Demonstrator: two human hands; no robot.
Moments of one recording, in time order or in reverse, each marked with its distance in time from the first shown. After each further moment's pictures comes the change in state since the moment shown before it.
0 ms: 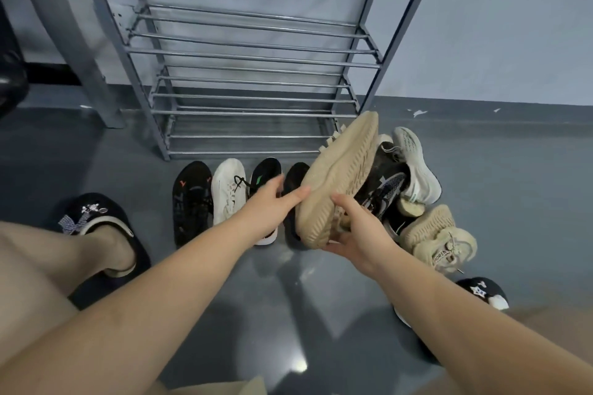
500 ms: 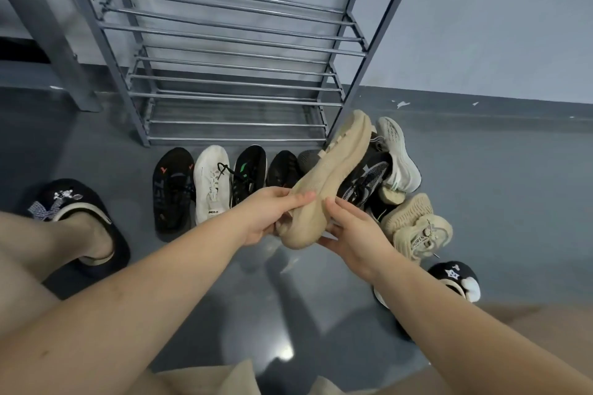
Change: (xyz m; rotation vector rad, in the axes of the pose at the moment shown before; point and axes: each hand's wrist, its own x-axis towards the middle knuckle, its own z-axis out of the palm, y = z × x) left_hand -0.008 -0.006 0.025 -0.312 -0.285 -0.131; right_hand -0.020 0.015 -0.023 -0.064 -0.123 -0.094
